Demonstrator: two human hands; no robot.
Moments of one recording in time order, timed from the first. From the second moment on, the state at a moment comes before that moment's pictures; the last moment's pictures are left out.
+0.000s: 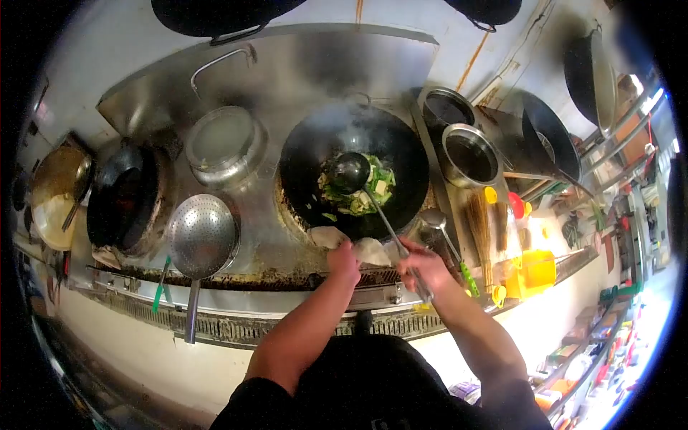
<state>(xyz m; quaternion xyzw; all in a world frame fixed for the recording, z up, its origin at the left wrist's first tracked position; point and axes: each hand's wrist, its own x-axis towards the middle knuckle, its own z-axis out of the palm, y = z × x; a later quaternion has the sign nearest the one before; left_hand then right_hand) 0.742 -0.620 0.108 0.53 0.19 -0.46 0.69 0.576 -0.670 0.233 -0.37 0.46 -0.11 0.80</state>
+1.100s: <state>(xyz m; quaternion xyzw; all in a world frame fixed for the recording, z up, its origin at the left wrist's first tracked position) 0.755 -0.610 0.123 0.55 0.20 -0.50 0.64 0.479 -0.642 0.224 -0.82 0.50 0.09 0.25</state>
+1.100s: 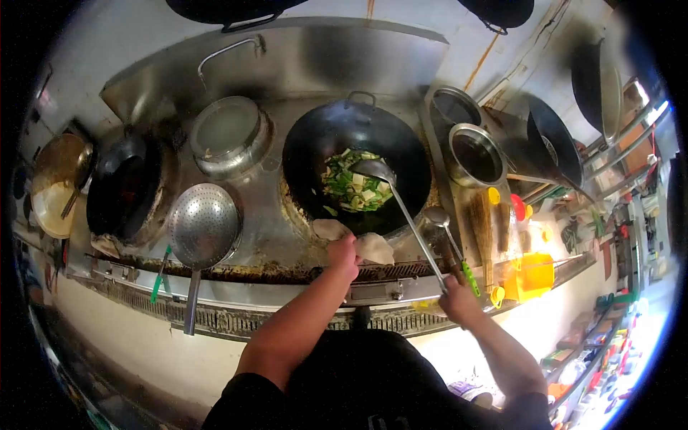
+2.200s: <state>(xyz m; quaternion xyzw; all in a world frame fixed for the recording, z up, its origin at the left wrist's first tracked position) 0.747 -0.608 0.116 0.55 0.17 -0.50 0.65 0.531 -0.675 0.229 -0.86 0.35 0.06 0.37</state>
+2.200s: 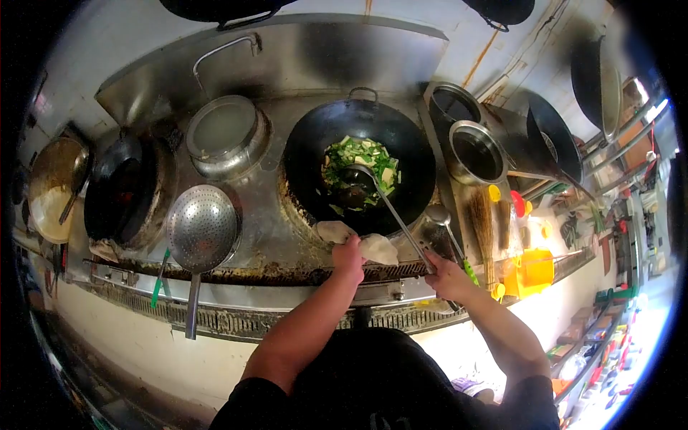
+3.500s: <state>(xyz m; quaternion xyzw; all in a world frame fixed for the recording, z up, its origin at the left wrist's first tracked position) 0.807 -0.499 0.329 0.55 -0.59 -0.36 0.46 0.478 -0.586 0.374 -0.35 0.53 0.00 0.77</state>
